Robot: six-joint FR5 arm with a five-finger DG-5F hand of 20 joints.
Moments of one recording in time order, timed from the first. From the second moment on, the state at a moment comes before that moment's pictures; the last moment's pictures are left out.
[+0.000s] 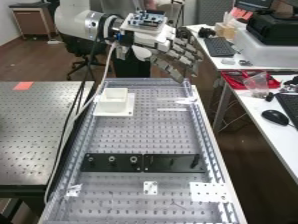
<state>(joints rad) 1.82 -1.87 -1.57 -2.98 -1.02 -0.41</state>
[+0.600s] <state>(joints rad) 1.66 -1.81 -1.63 -2.88 -1.31 -0.64</state>
